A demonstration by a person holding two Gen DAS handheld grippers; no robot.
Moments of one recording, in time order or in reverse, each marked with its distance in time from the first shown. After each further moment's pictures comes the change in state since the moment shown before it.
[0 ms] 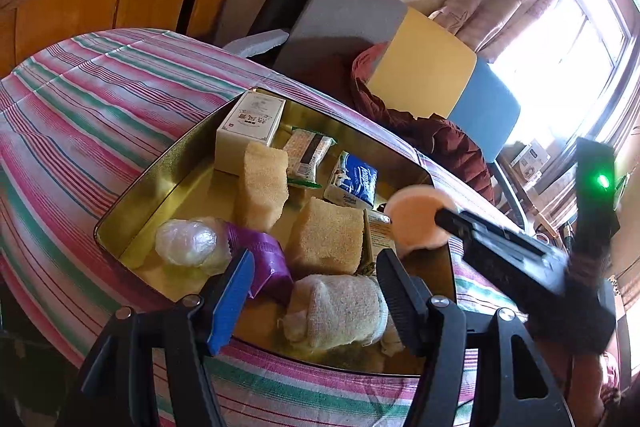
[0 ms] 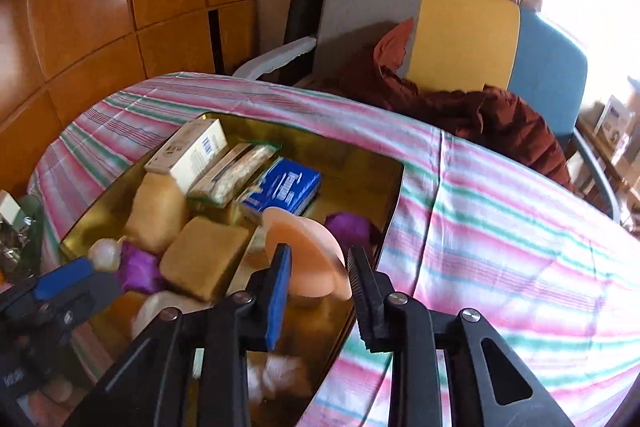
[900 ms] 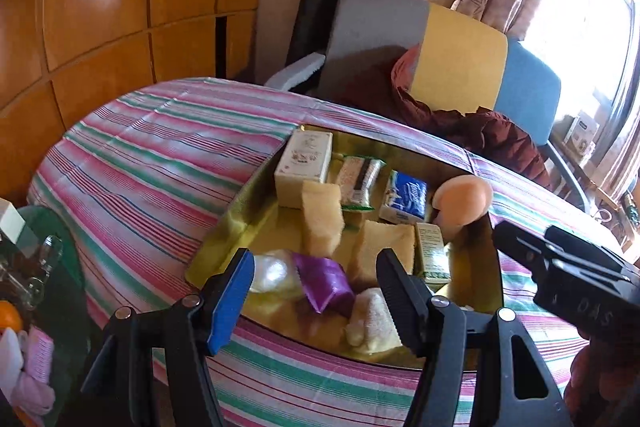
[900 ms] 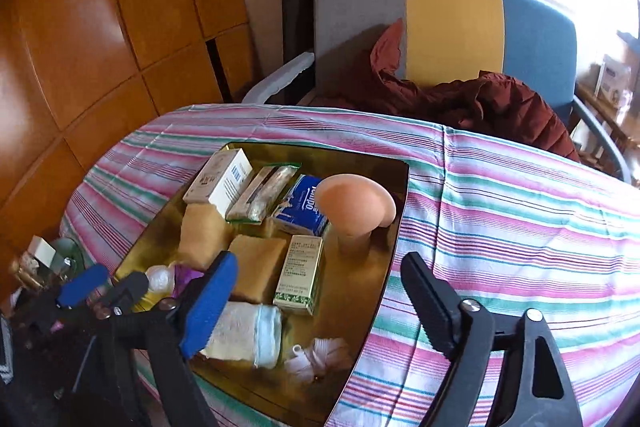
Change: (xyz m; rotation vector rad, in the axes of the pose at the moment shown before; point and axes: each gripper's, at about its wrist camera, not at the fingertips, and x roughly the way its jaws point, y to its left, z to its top) left arm -0.033 -0.016 0.015 0.147 -0.067 0.282; right arm -0.053 0.007 -0.014 0.141 -0.022 0.096
